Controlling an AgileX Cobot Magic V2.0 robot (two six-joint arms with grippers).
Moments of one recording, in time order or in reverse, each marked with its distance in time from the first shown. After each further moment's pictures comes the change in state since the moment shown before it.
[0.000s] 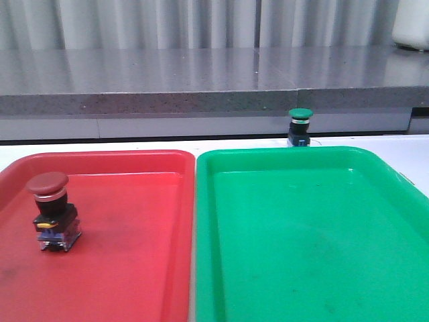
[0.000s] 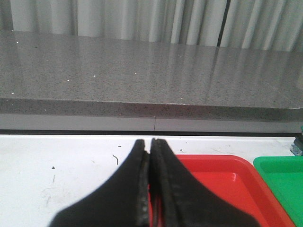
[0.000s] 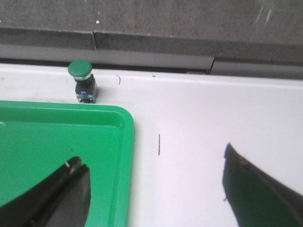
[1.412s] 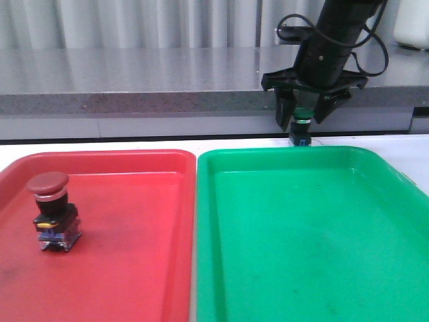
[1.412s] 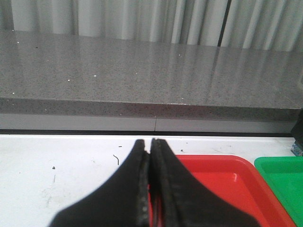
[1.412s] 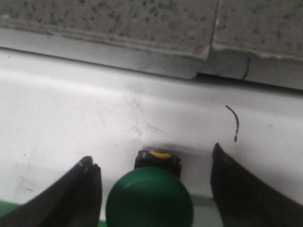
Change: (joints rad) left arm 0.000 0.000 0.000 0.000 0.000 0.000; right arm 0.197 1.285 -1.243 0.015 0.475 0.098
